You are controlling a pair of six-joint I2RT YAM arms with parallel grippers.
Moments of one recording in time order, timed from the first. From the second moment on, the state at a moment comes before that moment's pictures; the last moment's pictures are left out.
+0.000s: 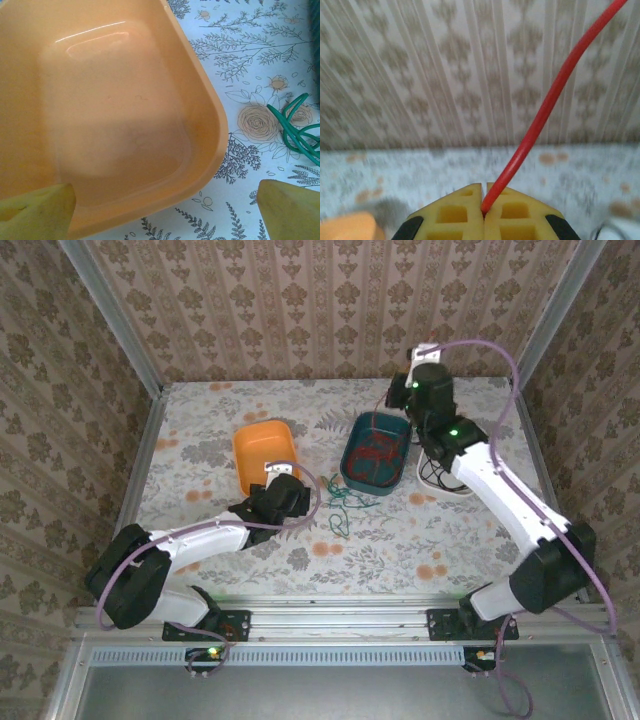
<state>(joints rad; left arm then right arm) -0.82 1.38 0.66 -0.06 -0.52 -0.43 0.40 1.48 1.36 -0.20 0.32 0.26</state>
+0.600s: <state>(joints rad) -0.82 1.36 0.67 -0.11 -0.54 -0.46 0.40 1.85 1.36 -0.32 0.30 0.44</state>
